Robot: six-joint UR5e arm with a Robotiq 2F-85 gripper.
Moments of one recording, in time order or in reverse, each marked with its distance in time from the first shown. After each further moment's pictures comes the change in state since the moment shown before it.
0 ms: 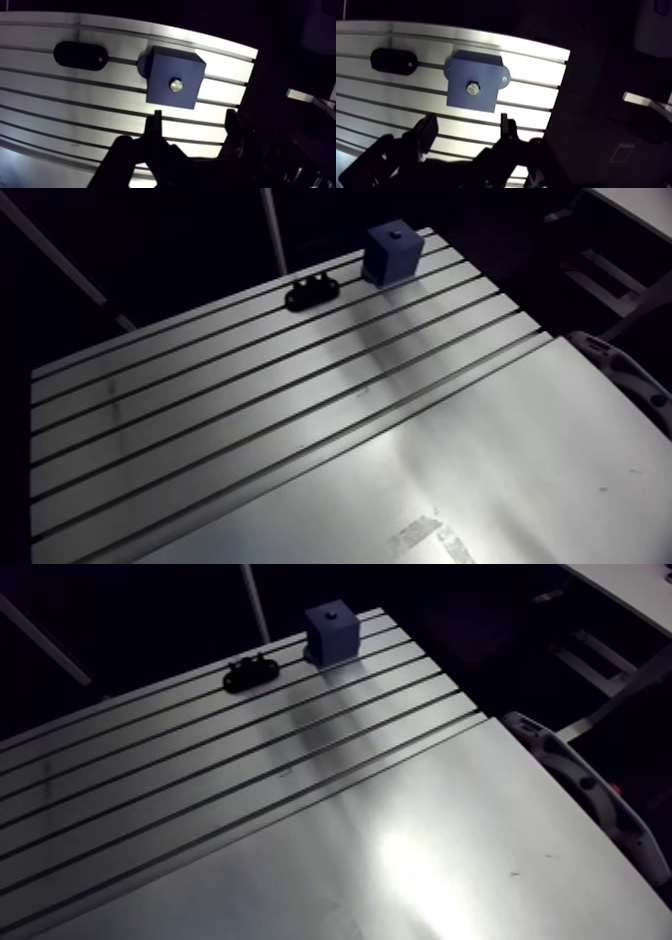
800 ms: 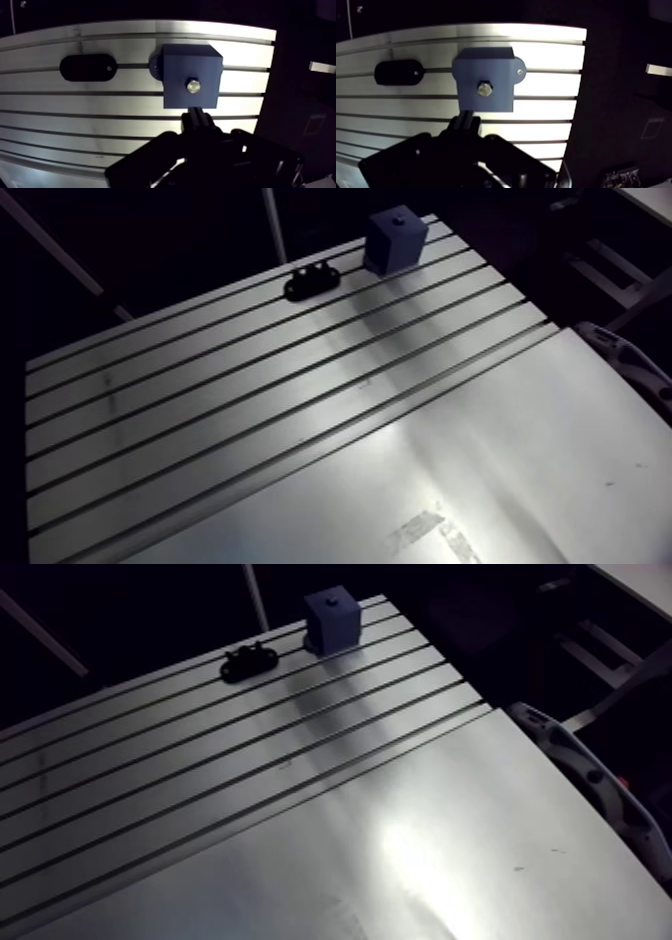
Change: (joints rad) arm 0.002 0.035 0.003 0.038 0.028 0.168
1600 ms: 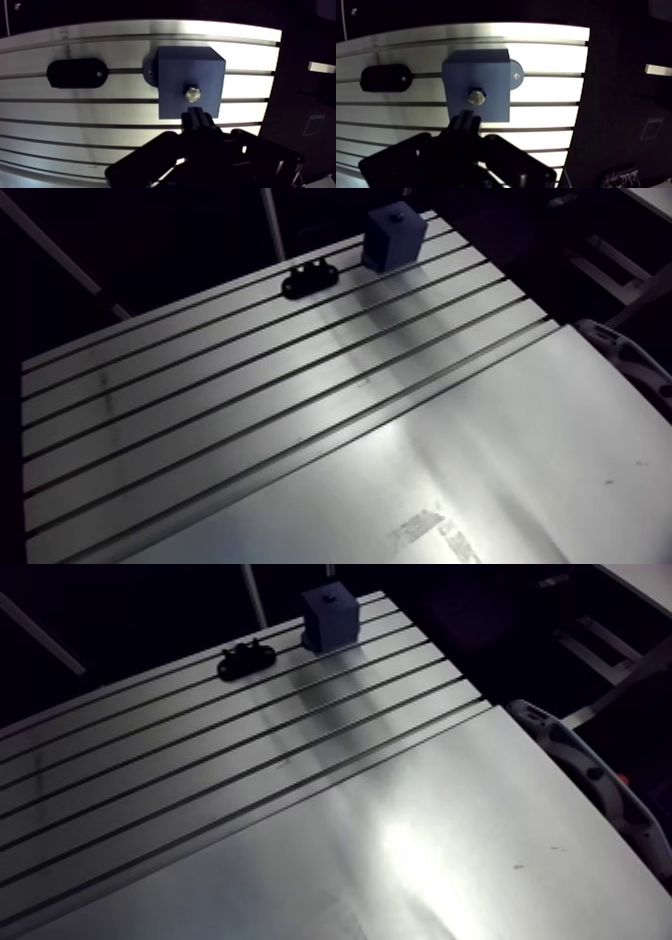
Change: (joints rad) arm -0.006 0.007 0.073 -0.096 -0.010 0.000
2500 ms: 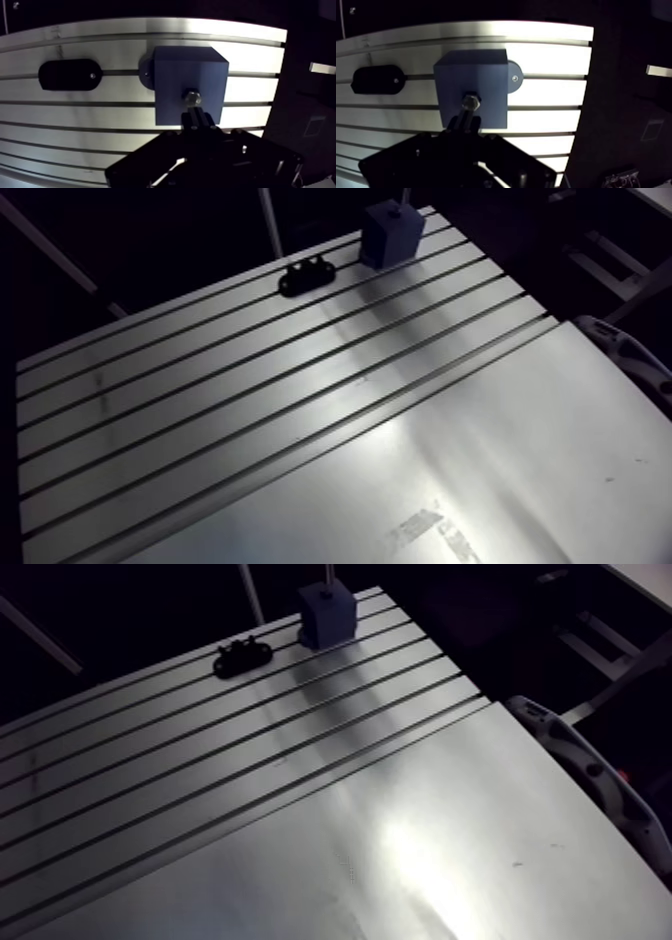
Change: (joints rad) arm -0.007 0.011 0.032 -0.041 0.000 -0.012
